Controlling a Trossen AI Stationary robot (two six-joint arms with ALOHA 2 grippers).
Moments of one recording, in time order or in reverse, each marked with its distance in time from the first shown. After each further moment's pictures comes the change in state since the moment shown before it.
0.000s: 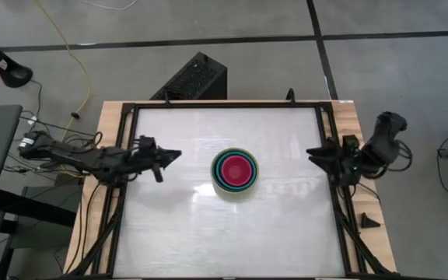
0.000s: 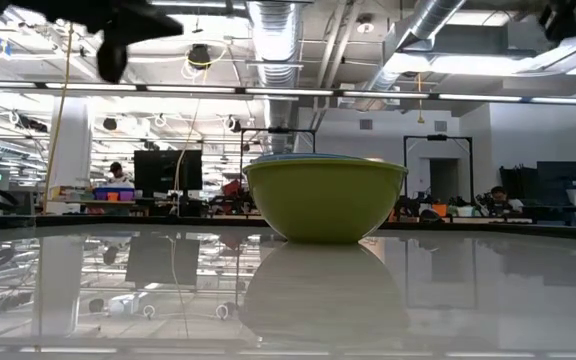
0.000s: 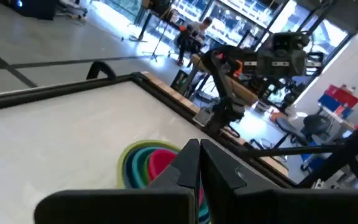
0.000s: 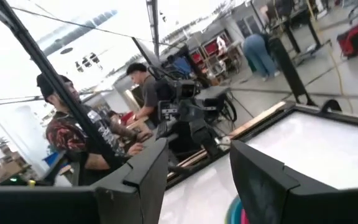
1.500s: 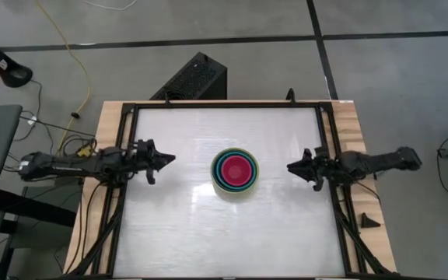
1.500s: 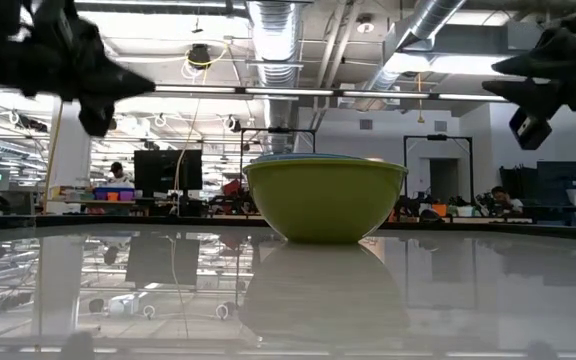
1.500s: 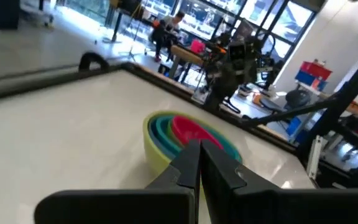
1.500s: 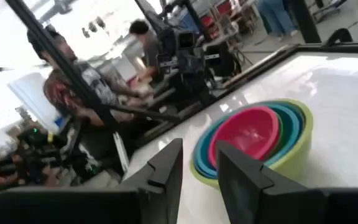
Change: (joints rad) left arm 0.221 -0.386 -0.358 0.016 0.338 0.122; right arm -0.577 -0.316 -0.445 -0.054 -0.682 0.183
